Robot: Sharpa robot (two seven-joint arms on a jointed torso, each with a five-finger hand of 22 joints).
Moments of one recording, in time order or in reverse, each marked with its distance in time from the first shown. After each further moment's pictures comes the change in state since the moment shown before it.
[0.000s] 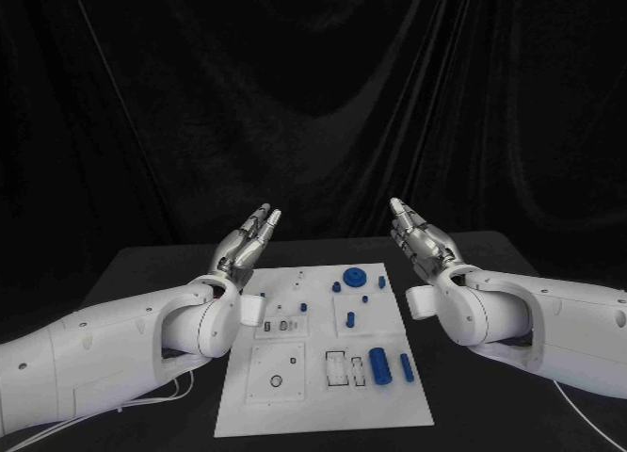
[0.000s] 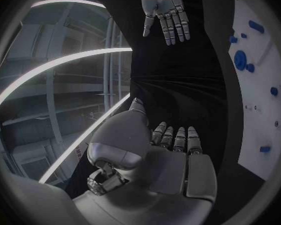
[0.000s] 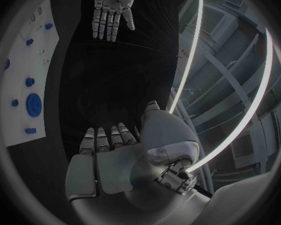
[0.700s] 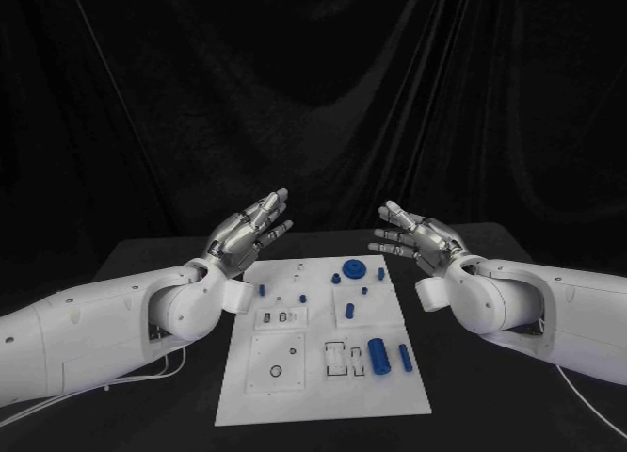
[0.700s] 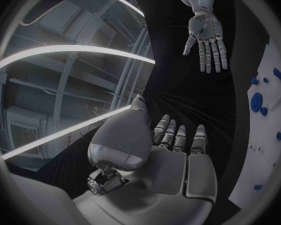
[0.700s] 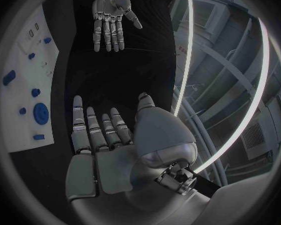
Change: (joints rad) left arm 0.078 -0.019 -0.084 -0.056 0.089 0.424 0.089; left_hand 0.086 -0.030 -0.018 0.001 0.091 0.182 0.093 0.048 0.023 0.127 0.112 0.139 0.049 0.036 0.058 0.047 0.020 0.030 0.042 0.239 0.021 0.017; right arm 0.011 -0.034 -0.009 -0.016 0.022 0.152 -0.050; right_hand 0.209 -0.038 0.031 -0.109 0.191 0.375 0.193 0.086 0.058 0.232 0.215 0.220 0.049 0.394 0.213 0.272 0.084 -0.010 0.584 0.291 0.313 0.147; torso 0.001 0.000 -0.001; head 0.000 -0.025
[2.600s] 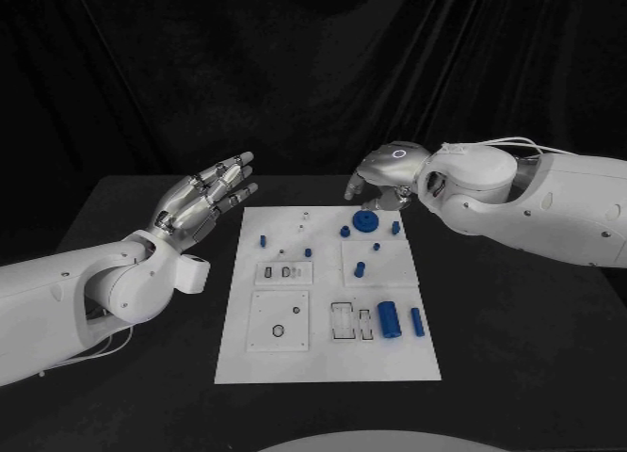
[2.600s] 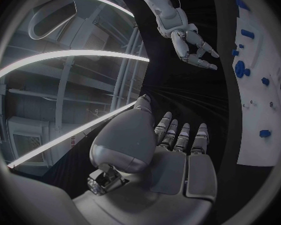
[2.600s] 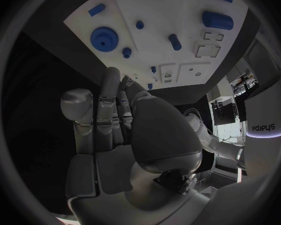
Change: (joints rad) left arm 0.047 -0.148 0.000 0.096 -0.183 -0.004 0.047; left_hand 0.108 0.005 0.020 0.002 0.188 0.059 0.048 0.023 0.002 -0.045 0.045 0.108 -0.013 0.014 0.086 0.074 0.004 0.000 0.010 0.035 0.006 -0.002; right arm 0.231 0.102 0.001 -0.095 -1.996 0.230 -0.494; right_hand 0.213 -0.207 0.437 -0.199 -0.192 0.423 -0.078 -0.007 0.011 0.672 -0.018 -0.026 0.013 1.072 -0.248 0.453 0.249 -0.015 0.821 -0.228 0.795 0.704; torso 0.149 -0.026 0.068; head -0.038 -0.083
